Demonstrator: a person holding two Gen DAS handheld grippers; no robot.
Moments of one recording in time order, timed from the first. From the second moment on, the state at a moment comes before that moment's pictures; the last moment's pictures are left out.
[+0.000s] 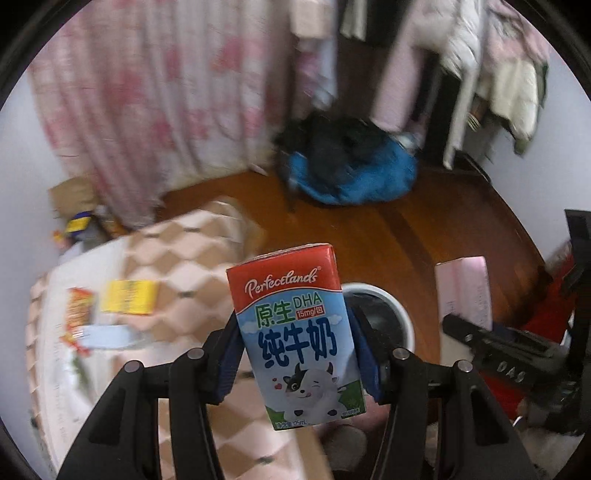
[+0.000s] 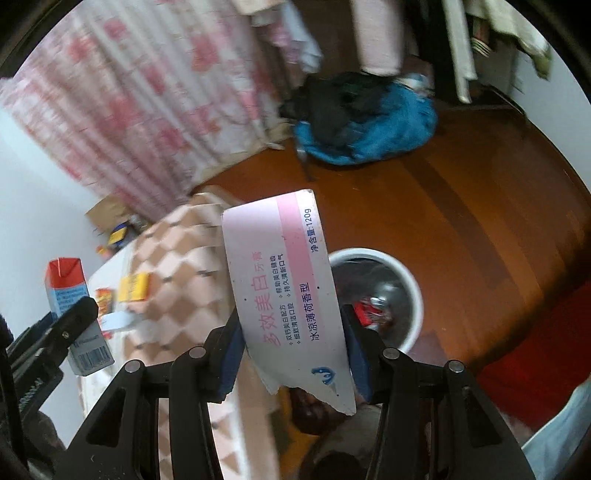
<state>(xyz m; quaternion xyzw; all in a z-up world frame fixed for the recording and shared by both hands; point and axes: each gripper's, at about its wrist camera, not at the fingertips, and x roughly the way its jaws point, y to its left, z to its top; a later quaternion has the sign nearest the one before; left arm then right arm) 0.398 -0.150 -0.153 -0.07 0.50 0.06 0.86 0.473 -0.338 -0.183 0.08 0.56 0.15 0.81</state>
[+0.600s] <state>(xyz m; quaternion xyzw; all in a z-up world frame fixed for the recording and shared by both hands) 0.536 -0.186 -0.347 -0.12 0.66 0.00 0.74 0.566 -0.405 -0.411 0.10 0.67 0.08 0.73</state>
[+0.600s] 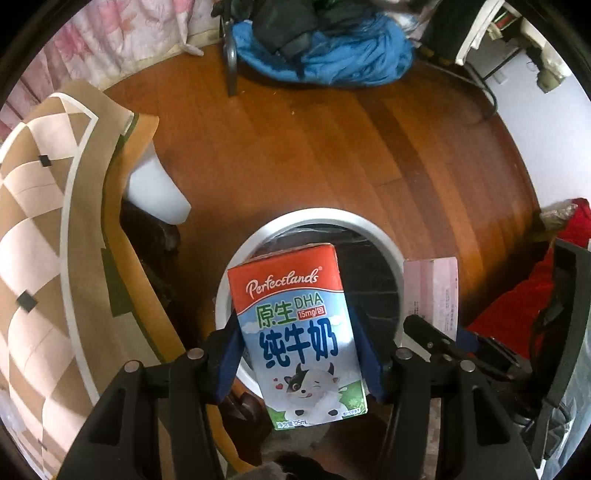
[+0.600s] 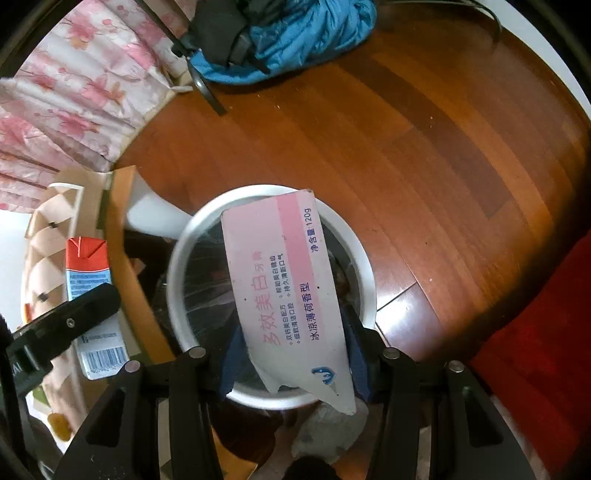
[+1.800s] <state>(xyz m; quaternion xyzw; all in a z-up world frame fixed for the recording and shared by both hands) 0.437 -0.182 -0.244 -0.02 0.58 0.08 0.81 0.503 -0.399 -0.310 -0.01 0.65 0.03 0.75</state>
